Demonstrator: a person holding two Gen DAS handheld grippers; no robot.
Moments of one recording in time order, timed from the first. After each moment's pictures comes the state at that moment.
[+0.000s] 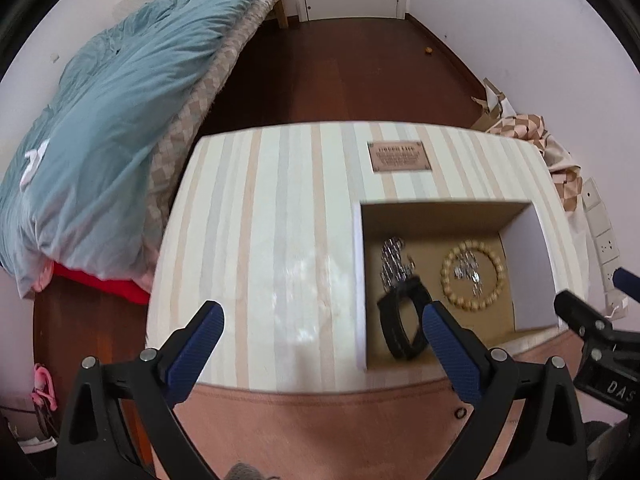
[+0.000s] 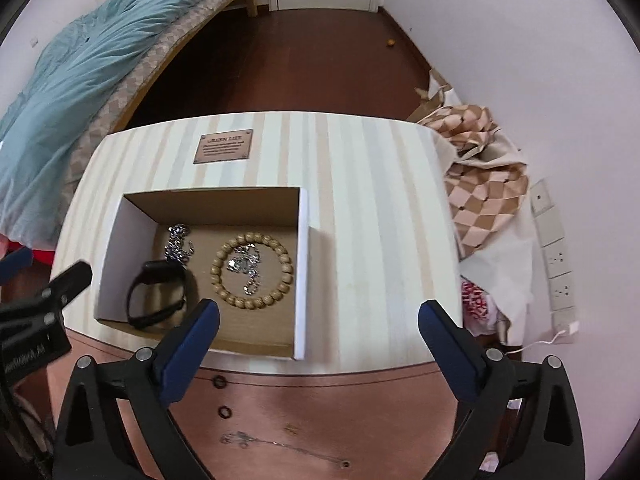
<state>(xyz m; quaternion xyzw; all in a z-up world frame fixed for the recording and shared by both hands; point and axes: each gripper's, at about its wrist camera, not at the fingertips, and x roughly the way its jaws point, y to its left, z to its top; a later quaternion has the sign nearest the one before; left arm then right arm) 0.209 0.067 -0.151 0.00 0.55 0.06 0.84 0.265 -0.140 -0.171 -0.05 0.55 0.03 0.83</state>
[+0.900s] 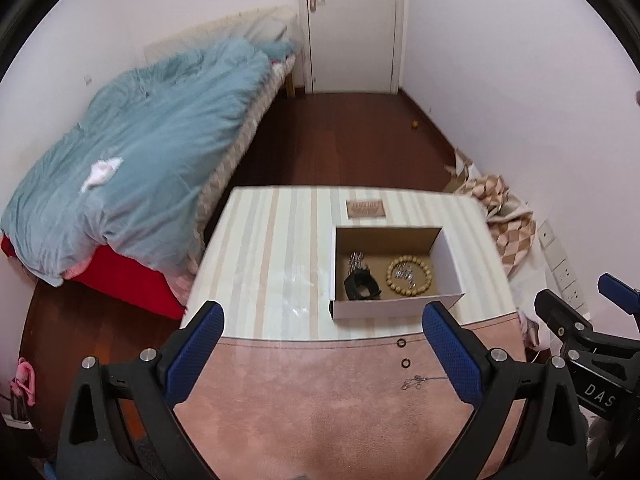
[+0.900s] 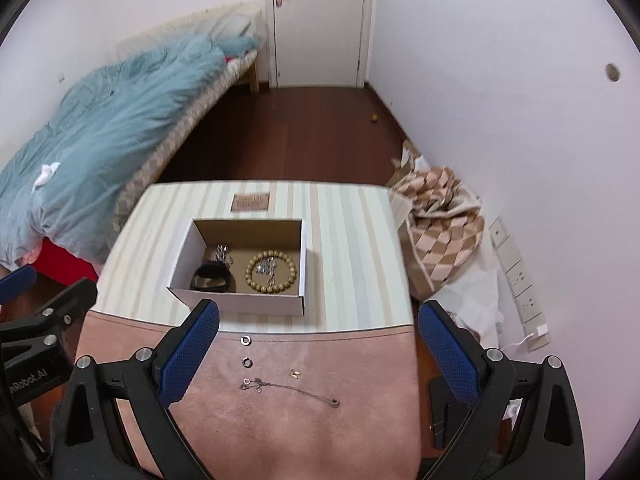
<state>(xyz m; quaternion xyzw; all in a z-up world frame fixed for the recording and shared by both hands) 0.068 0.041 -0.030 -0.02 0.42 0.06 0.91 0.118 -0.157 -0.045 -0.04 0.42 0.03 0.91</state>
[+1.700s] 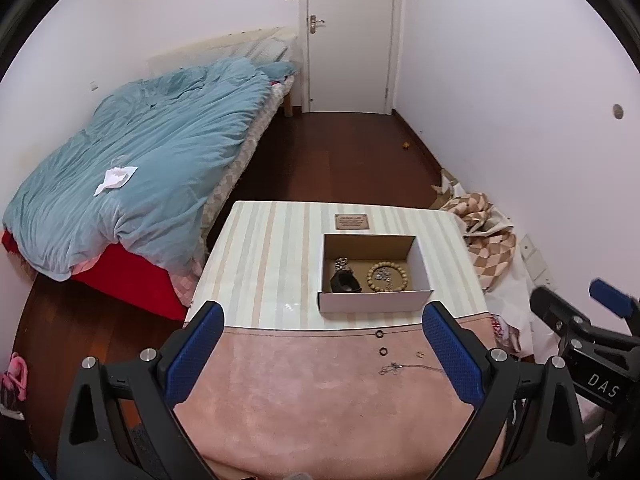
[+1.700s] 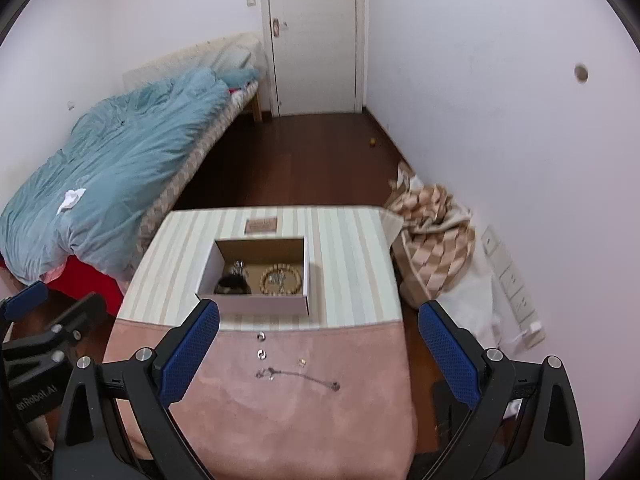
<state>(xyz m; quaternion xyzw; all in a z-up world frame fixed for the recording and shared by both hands) 0.019 0.028 -0.008 -0.03 0.39 0.07 0.92 0.072 -0.179 -0.020 0.00 0.40 0.04 0.91</state>
